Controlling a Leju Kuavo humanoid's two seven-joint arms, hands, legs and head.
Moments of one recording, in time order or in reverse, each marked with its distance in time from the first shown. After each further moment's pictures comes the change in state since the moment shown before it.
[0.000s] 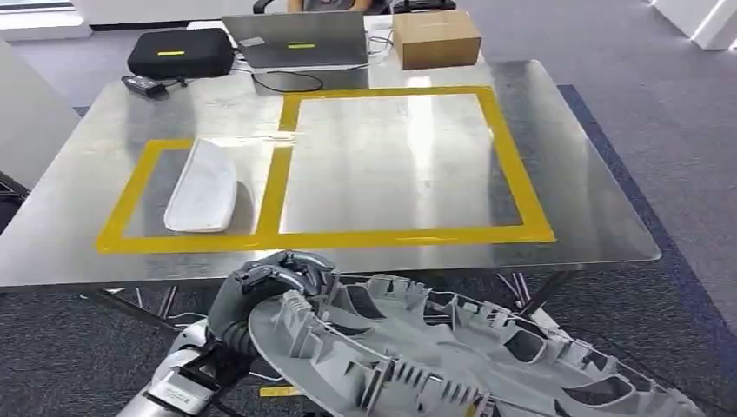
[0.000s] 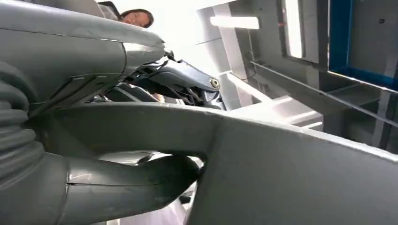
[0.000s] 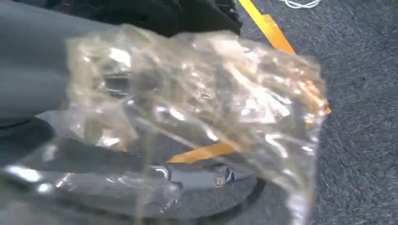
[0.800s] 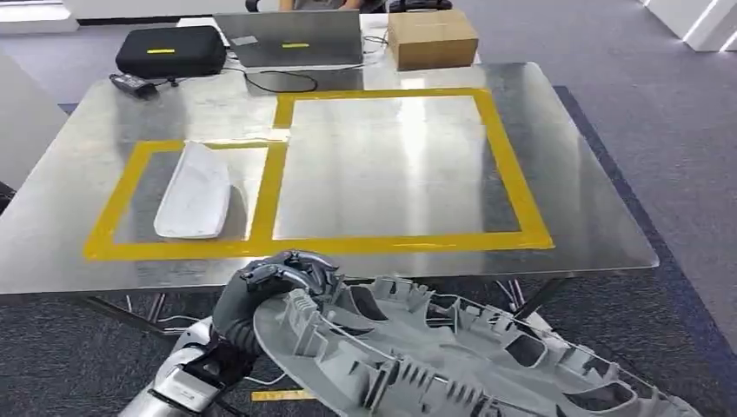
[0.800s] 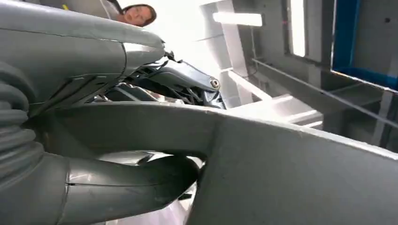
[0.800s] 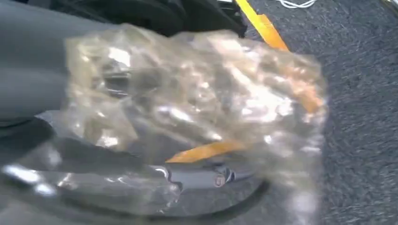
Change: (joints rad) left arm -0.006 -0.002 -0.003 0.005 0.000 0.000 0.002; right arm -0.002 -0.002 -0.003 0.004 0.007 0.000 -0.002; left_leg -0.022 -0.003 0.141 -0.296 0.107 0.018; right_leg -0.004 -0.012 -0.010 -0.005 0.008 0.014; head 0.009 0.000
